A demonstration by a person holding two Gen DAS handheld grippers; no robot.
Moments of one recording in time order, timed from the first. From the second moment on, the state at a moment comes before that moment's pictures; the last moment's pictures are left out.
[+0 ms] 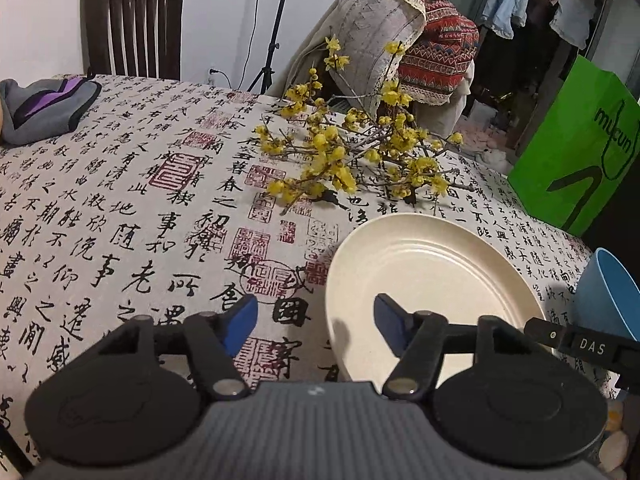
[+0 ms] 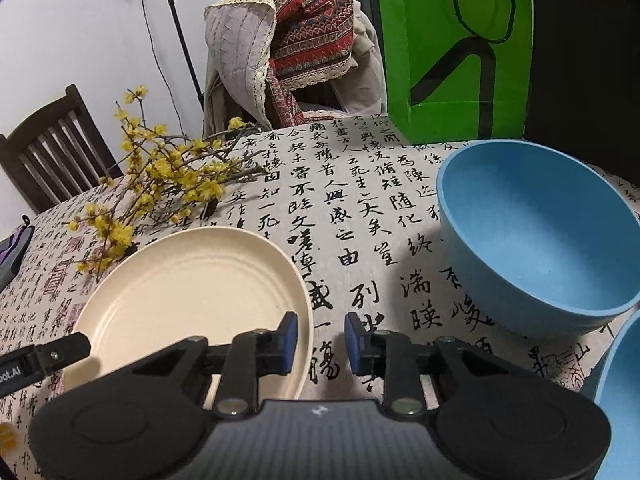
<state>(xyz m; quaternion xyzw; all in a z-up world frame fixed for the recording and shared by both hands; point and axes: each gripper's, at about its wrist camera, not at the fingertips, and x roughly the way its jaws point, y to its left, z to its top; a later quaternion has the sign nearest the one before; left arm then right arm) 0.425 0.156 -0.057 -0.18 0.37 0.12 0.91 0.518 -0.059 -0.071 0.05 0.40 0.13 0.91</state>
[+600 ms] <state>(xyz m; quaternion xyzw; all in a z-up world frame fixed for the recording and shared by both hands) 0.431 0.152 -0.069 -0.17 0.37 0.09 0.91 0.515 -0.053 -0.070 0.02 0.39 0.16 0.91</state>
